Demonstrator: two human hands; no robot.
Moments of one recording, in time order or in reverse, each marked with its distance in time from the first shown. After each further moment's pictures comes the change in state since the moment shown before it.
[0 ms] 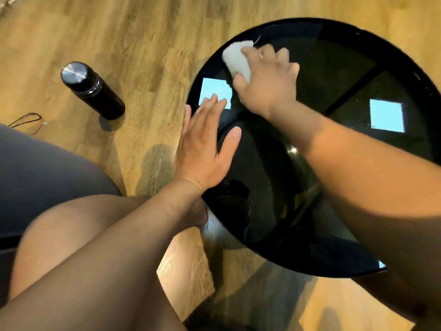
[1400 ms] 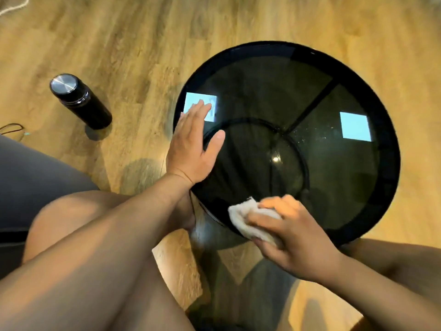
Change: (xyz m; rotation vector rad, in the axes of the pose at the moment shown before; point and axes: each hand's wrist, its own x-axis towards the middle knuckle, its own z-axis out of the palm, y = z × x) left_hand -0.006 0.002 -0.004 -0.098 0.014 0.031; right_hand -0.266 0.055 -0.054 0.245 -0.310 -0.406
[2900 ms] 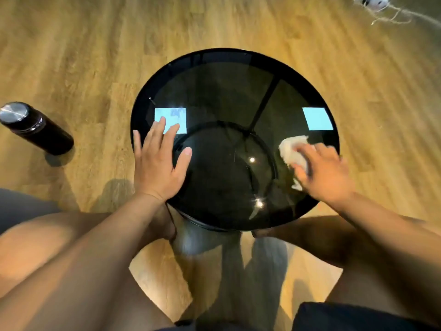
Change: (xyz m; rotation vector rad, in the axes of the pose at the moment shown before) left_hand -0.023 0.013 0.007 0.329 -0.038 0.091; right_hand -0.042 0.120 -0.027 -0.320 0.271 0.642
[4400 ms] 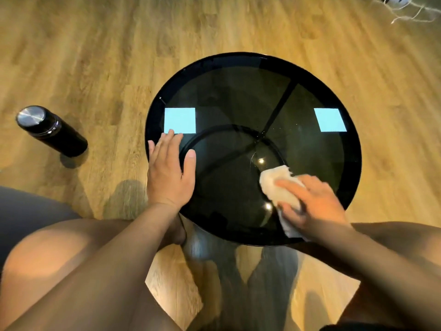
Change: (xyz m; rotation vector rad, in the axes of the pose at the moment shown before) left_hand 0.001 -0.001 0.004 -0.130 0.027 -0.204; right_hand -0.027 -0.059 0.001 0.265 0.031 -0.251
